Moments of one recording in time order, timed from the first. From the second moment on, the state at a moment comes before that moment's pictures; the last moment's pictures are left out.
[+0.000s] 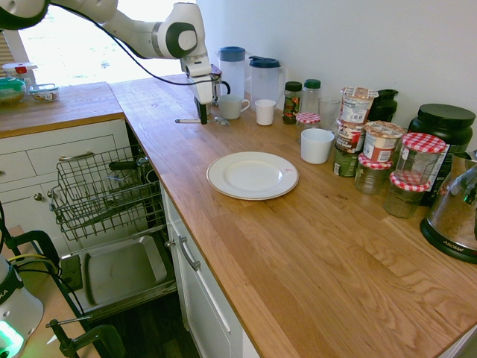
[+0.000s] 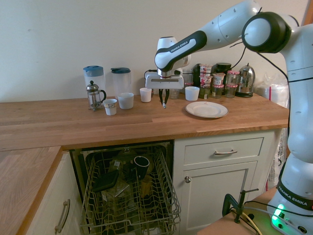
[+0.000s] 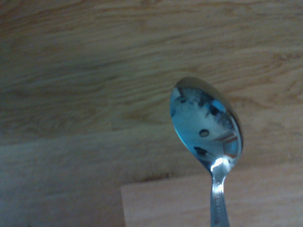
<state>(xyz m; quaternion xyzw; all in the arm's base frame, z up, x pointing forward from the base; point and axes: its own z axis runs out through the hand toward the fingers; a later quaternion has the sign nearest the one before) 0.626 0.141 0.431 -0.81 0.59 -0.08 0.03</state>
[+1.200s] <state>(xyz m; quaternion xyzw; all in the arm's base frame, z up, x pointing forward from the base) 0.374 0.345 0.374 -0.84 0.52 -0.14 0.02</state>
